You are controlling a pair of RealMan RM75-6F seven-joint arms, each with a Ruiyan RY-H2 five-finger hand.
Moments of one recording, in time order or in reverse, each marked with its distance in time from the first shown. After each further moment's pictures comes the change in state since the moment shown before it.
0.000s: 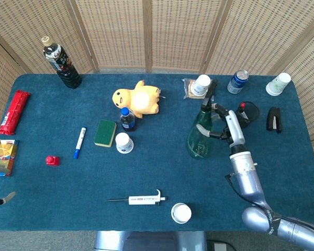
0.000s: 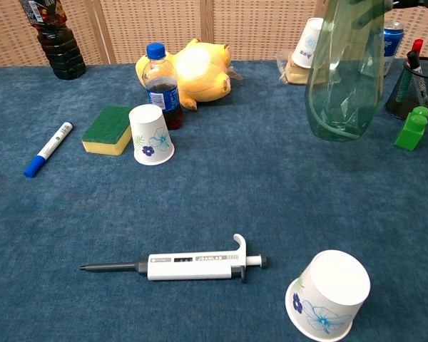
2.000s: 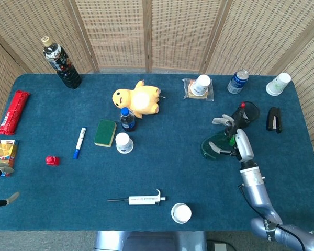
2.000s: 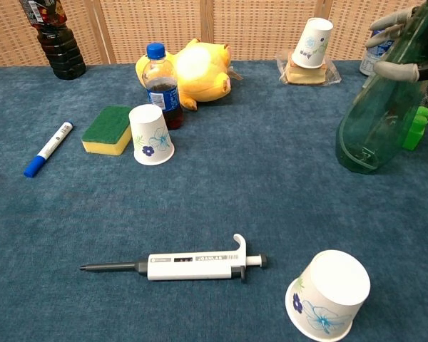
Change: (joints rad) left arm -0.001 0.054 0.010 -0.125 0.029 0.034 0.107; right arm -0.074 -0.152 -0.230 0.446 -0.367 0.164 0.291
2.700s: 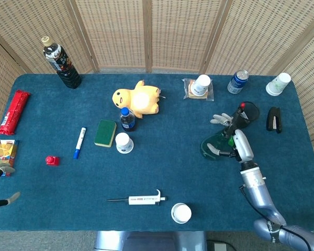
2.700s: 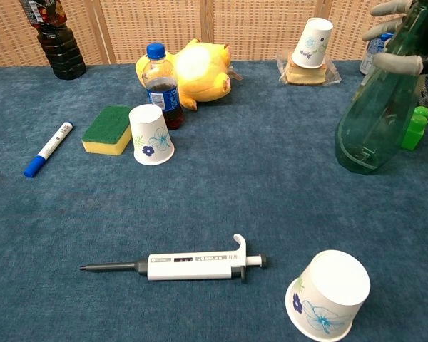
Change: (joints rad) left arm -0.003 -0.003 0.001 0.006 0.005 -0.002 -0.005; right arm 0.005 0.048 -0.021 -0.051 -0.029 -0.005 -0.005
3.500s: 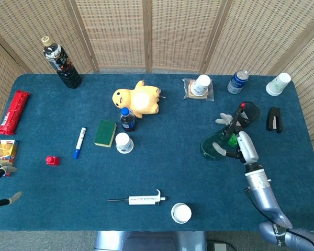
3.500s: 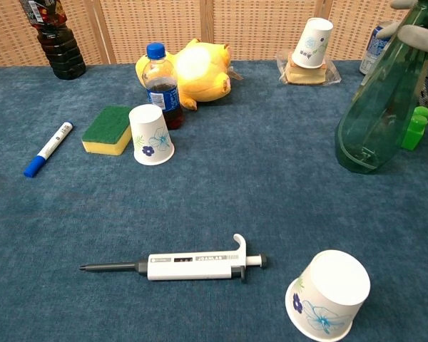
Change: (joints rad) left arm -0.006 -0.007 0.000 0.004 0.012 -0.003 -0.007; right arm -0.023 0.052 -0.020 -0.037 0.009 0.003 -0.019
